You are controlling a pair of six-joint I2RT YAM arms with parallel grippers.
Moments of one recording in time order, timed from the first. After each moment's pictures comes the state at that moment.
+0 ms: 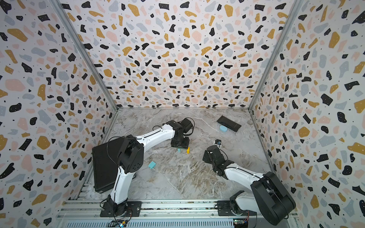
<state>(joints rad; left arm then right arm) -0.76 2.18 1.85 -1.05 -0.01 -0.54 0.55 1.25 0.43 0.04 0.26 0.63</state>
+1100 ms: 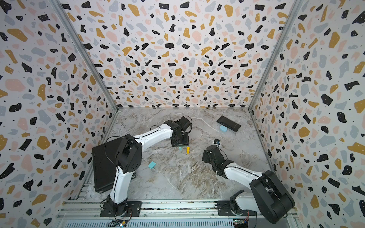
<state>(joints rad) -0.73 2.15 1.80 -0.95 0.02 -0.72 0.55 1.27 0.44 0.06 0.23 0.63</state>
